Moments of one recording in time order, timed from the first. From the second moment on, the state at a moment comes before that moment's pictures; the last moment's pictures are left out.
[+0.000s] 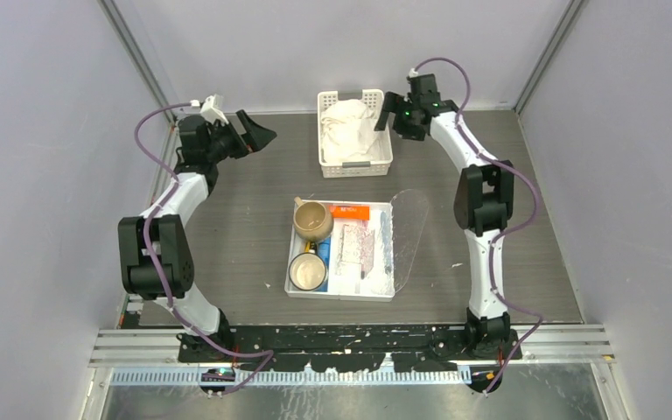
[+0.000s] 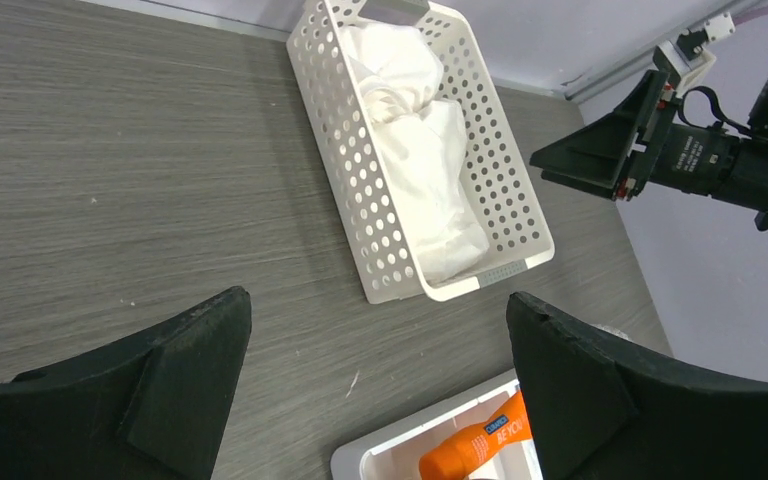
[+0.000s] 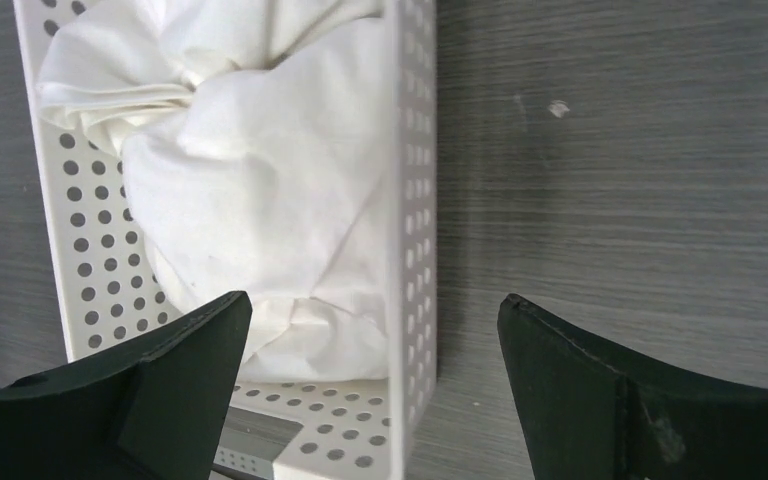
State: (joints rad) left arm 0.03 1.65 1.14 0.26 0.58 -0.51; right arm 0.20 2.29 2.09 -0.56 -0.17 0.42
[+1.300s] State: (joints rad) left arm -0.03 1.50 1.01 0.14 0.58 -0.45; right arm -0.07 1.93 1.75 -0.66 0.19 0.41
